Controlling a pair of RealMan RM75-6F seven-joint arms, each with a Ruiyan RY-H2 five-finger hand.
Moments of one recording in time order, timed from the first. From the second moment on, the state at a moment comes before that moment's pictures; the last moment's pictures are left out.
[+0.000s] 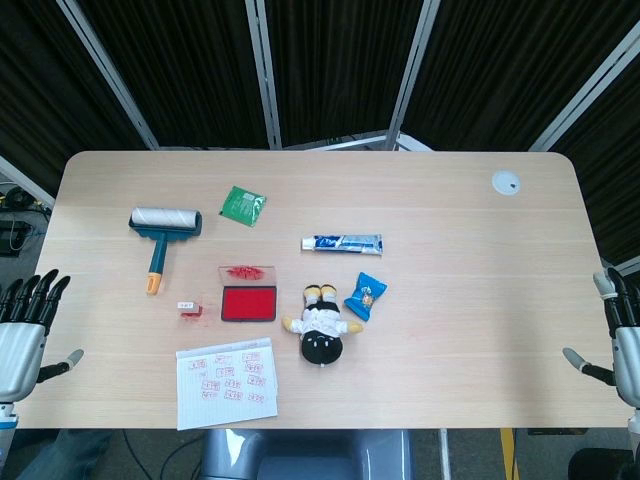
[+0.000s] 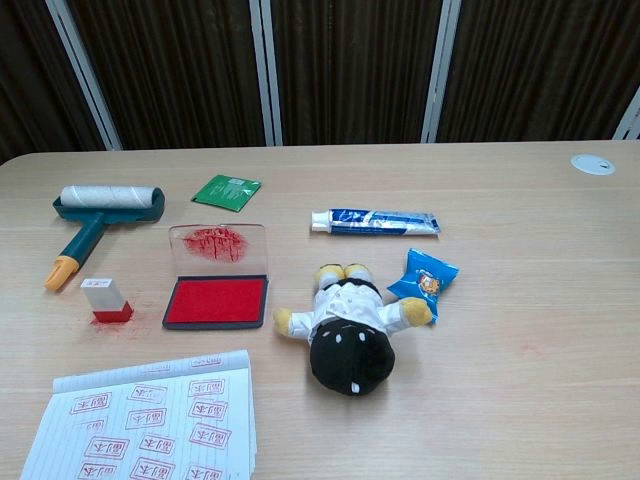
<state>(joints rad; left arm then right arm) -0.07 -1.05 -0.03 -1.85 1.53 1.52 0.32 0.03 -1.02 0.11 -1.68 -1.49 1.57 -0.03</state>
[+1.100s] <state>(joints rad) -0.44 -1.44 -0.17 -1.52 1.23 1.03 0.31 0.07 -1.05 0.14 -1.65 -1.39 1.49 -0.09</state>
